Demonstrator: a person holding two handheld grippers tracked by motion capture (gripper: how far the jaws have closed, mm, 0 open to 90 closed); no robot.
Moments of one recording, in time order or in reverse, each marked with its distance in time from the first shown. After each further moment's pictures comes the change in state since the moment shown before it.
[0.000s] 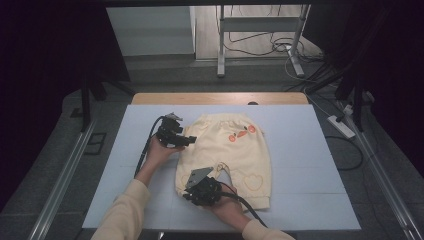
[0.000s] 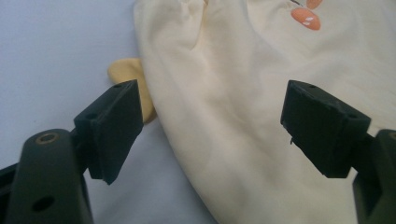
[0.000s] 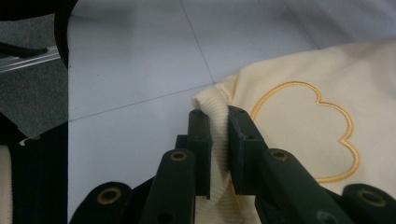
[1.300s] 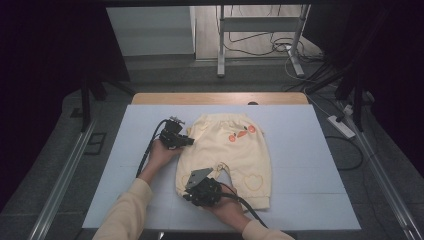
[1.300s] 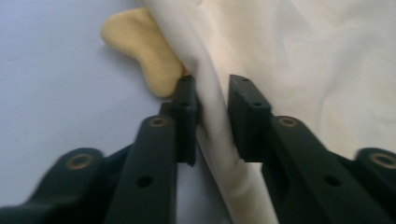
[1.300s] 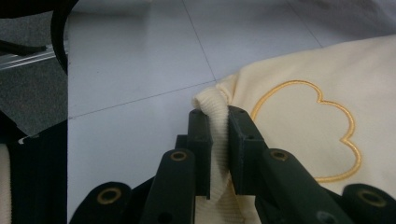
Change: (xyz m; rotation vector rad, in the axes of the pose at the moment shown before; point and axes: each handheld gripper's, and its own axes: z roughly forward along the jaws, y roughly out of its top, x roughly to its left) left arm 0.011 -0.008 0.027 0.091 -0.084 -0.039; right arm 0.001 -0.001 0.001 0.002 0.000 -0.003
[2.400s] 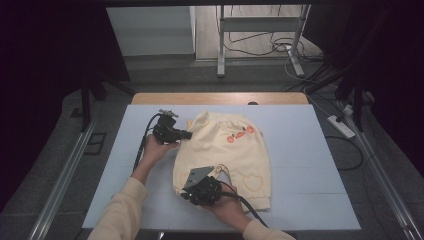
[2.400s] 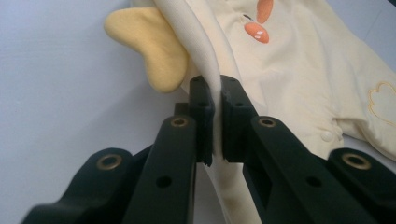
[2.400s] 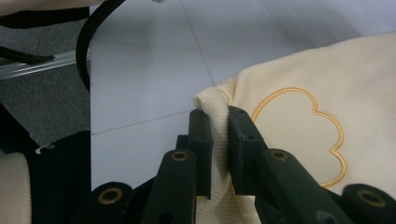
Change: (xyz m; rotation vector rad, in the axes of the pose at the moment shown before) left arm -0.003 0.009 -0.040 -0.087 -0.112 0.019; right arm 0.005 0.012 -0.014 -0.043 0.011 -0.018
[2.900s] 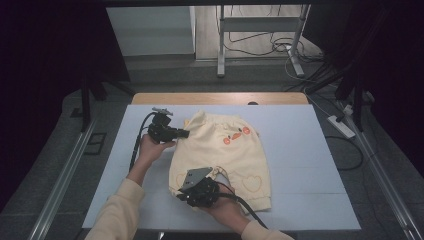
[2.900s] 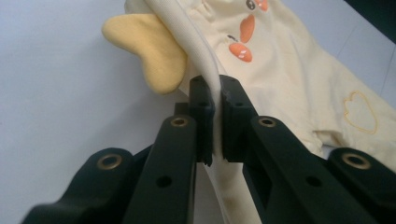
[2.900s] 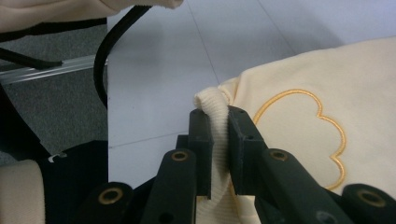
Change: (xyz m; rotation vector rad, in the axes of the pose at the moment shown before) left arm -0.003 -0.003 -0.019 -0.042 -0.027 -0.027; right arm 0.008 0.009 -0.003 -0.035 0.019 -0.024
